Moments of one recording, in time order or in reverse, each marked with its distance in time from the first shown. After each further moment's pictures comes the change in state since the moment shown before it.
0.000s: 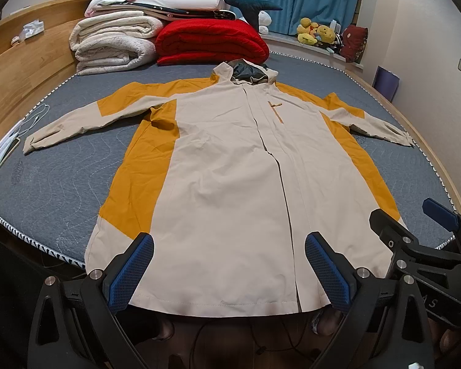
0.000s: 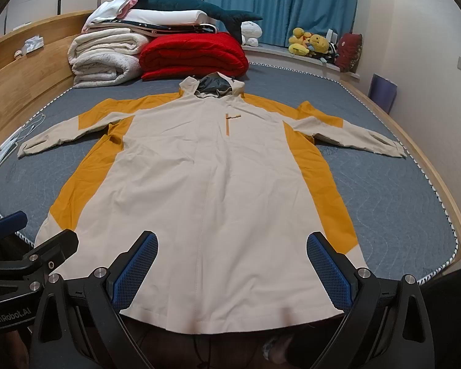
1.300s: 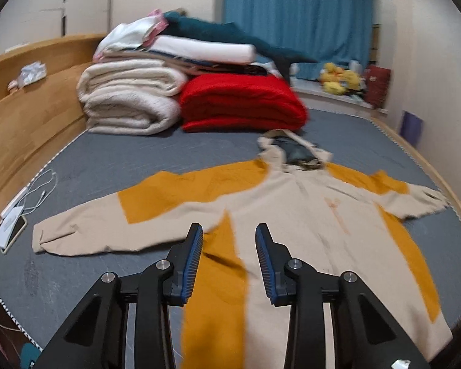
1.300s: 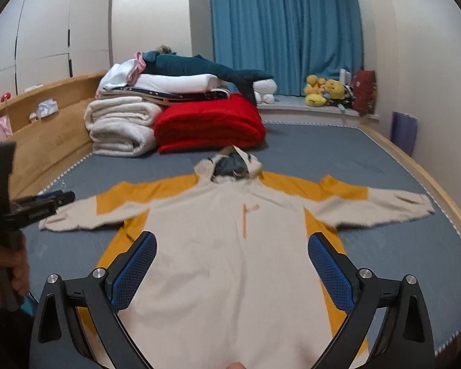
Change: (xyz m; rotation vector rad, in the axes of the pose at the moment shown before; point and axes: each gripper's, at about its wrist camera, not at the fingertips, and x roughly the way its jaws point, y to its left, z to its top) left arm 0.073 0.139 0.206 -0.050 -0.197 0.031; right arm 0.016 -0.033 0.158 0.050 -0.262 0.169
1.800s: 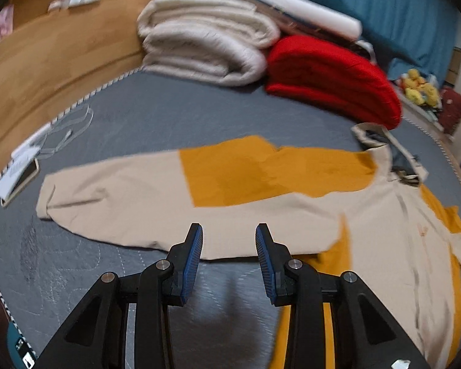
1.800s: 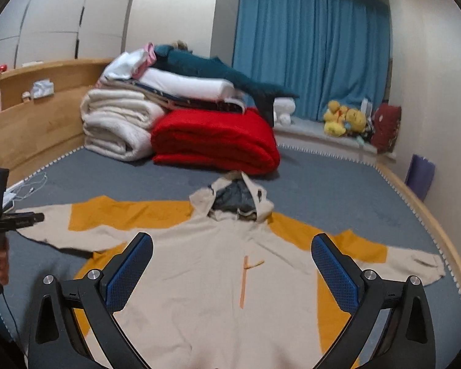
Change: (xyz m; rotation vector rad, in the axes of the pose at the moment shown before) left arm 0.128 0.154 -0.001 -0.206 0.151 0.202; right arm 0.150 0.029 0.066 -0.142 -0.022 -0.021
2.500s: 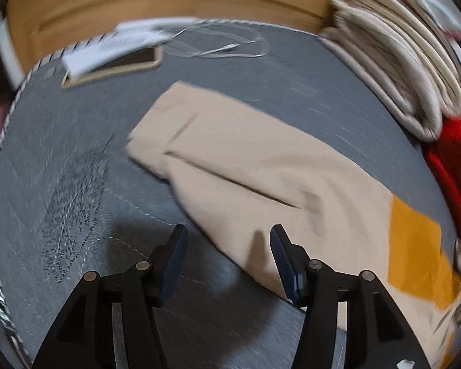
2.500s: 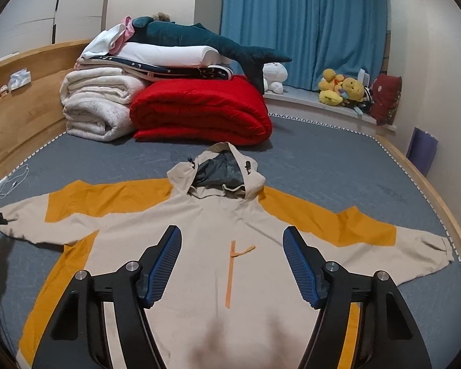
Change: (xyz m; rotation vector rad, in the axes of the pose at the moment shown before) left arm 0.085 0.256 -0.012 -0.620 0.100 0.274; right arm 0.073 -0.030 -0.019 0.034 0.104 -0.032
